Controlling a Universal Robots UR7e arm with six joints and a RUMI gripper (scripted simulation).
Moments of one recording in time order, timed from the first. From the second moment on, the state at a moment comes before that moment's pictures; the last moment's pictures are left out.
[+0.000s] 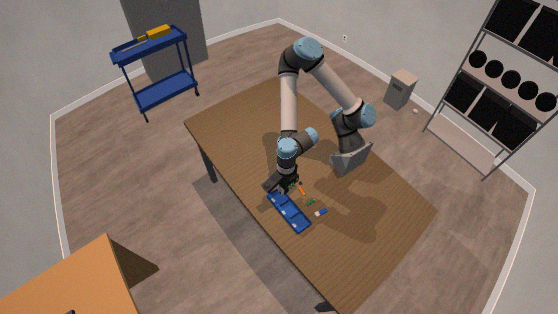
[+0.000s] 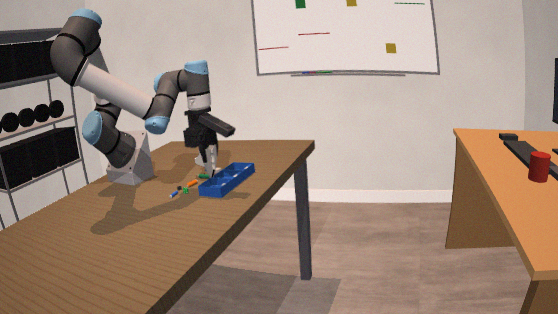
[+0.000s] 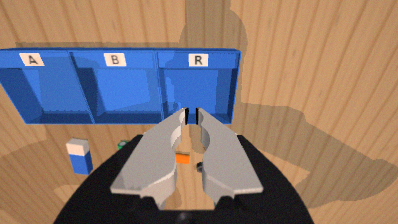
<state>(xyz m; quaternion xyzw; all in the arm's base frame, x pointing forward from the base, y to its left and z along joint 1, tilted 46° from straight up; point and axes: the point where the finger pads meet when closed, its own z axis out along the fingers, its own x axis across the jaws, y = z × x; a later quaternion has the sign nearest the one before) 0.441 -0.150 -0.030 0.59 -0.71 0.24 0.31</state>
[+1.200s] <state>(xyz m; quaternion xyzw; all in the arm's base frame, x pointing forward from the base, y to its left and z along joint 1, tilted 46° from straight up) 0.452 -0.081 -0.075 0.59 -0.71 0.24 0.31</state>
